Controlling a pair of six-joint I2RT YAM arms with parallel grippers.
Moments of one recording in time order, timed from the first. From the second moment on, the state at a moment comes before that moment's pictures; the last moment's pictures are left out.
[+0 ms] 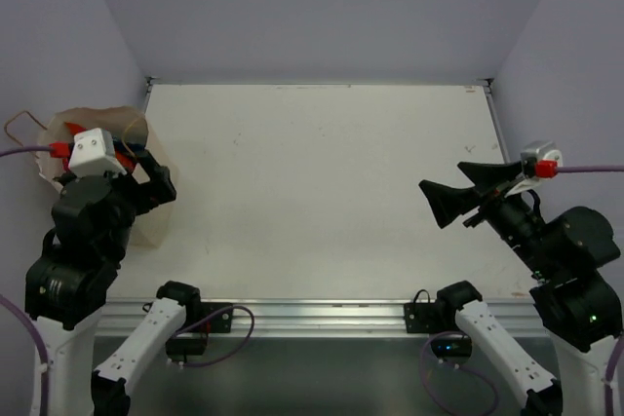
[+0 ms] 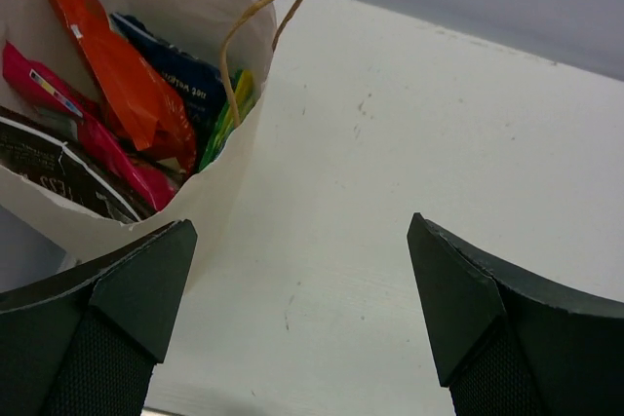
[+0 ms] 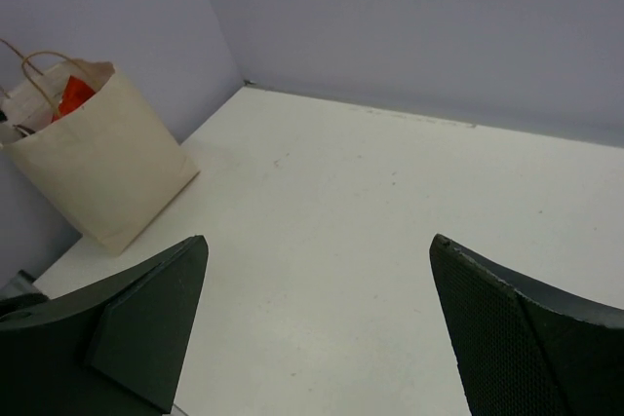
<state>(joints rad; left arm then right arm) -0.25 0.58 1.35 -1.05 -0.38 -0.31 0.35 0.50 1.26 -0.70 -0.17 0.24</state>
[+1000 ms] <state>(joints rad) -0.05 1.12 1.26 -0.77 -0.45 -0.15 0.35 0.55 1.16 -0.72 -0.35 0.26</state>
